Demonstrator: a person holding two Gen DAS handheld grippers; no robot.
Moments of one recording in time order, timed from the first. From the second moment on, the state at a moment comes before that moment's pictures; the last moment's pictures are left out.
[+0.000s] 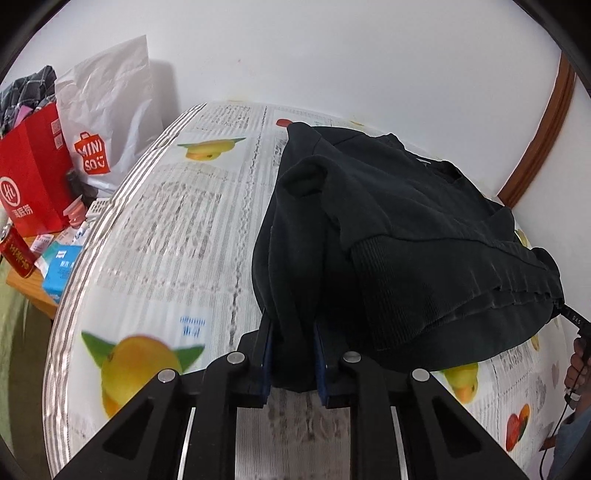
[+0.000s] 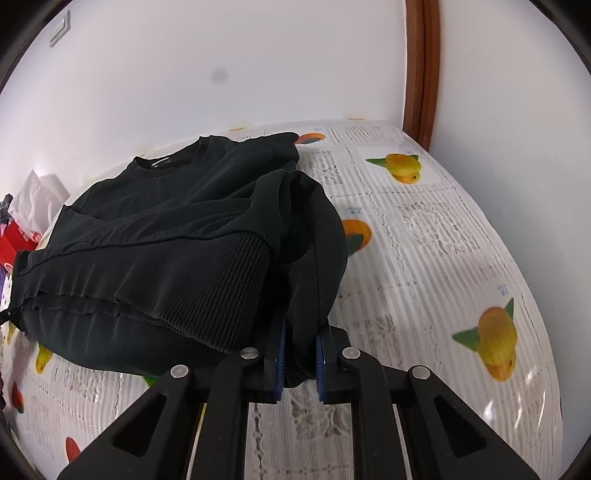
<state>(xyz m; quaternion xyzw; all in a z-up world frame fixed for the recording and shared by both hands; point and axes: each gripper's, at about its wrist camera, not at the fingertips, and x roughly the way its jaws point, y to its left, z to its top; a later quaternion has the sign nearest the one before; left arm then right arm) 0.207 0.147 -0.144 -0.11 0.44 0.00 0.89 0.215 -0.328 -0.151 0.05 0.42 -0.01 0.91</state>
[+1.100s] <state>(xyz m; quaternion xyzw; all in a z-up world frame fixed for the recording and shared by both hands) 0.129 0.122 -0.147 -0.09 0.44 0.00 0.89 0.163 -0.332 -0.152 0.05 0.44 -0.05 0.89</state>
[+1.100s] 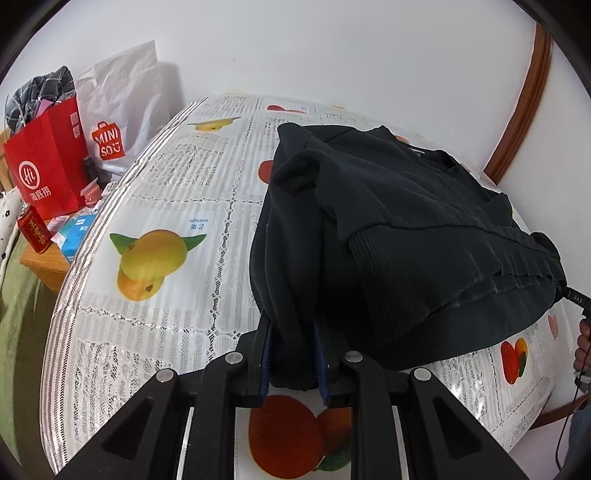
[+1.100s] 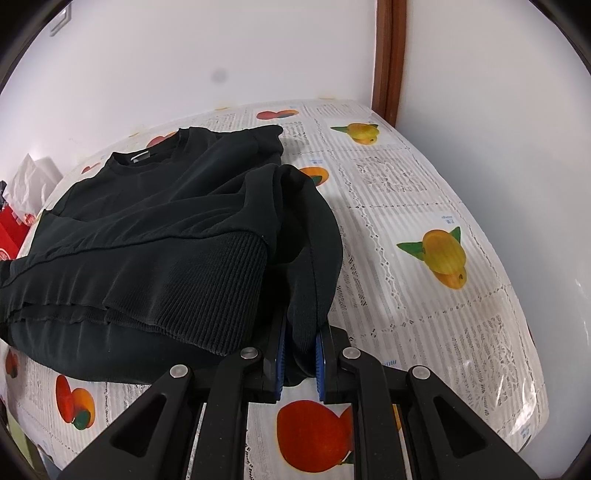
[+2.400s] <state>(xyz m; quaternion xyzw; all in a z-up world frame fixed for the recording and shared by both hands) 0.125 0.128 -0.151 -0.11 0.44 0.00 0.89 0.155 -0.329 -0.151 0.05 0.44 -0.07 0.90</state>
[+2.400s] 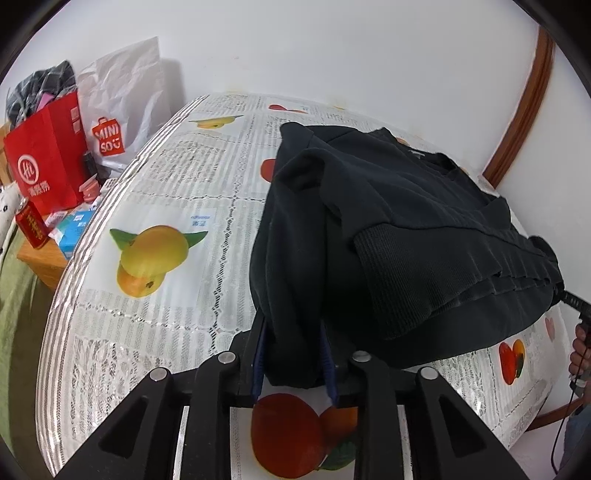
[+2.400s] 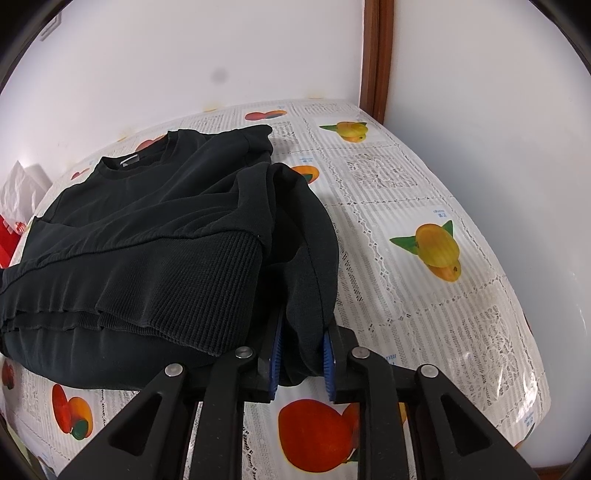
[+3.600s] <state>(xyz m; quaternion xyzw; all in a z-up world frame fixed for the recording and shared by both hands) 0.166 0.094 -0.112 -0.17 0.40 -0.09 0.89 0.176 -0.295 -0.126 0.06 0.38 0.00 0.92</state>
